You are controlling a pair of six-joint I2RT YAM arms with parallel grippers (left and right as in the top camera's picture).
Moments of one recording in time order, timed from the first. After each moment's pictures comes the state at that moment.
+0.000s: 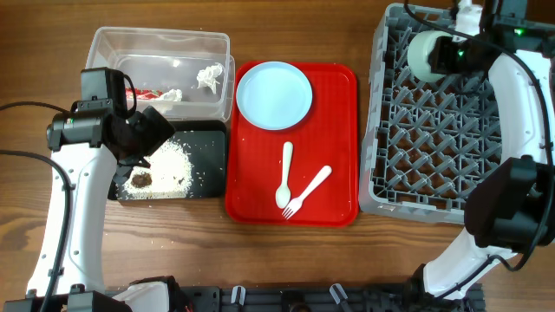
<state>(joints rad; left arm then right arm) 0.09 1.40 1.23 -1.12 -0.01 -0.70 -0.16 1.92 1.74 -0.94 -0.26 -0.08</state>
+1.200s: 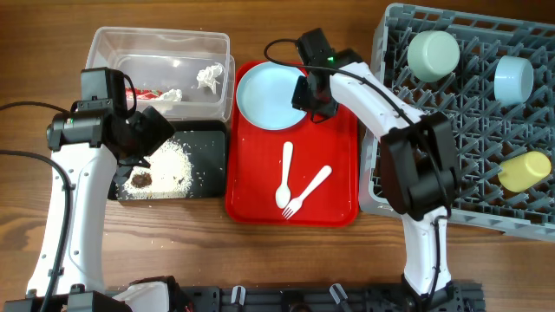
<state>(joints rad) 0.09 1.40 1.23 -1.12 -0.01 -0.70 0.42 2.24 1.74 -0.84 -0.04 0.70</state>
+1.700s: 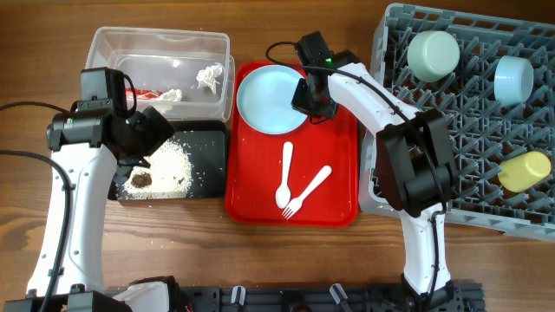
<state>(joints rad) 0.09 1.40 1.23 -1.12 -0.01 -0.70 0.41 2.27 1.75 -0.85 -0.05 0.73</state>
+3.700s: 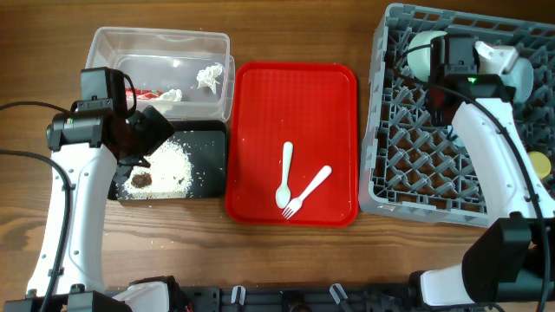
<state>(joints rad) 0.09 1.40 1.23 -1.11 -0.01 -0.70 0.02 1.63 1.33 -0.88 1.02 0.21</state>
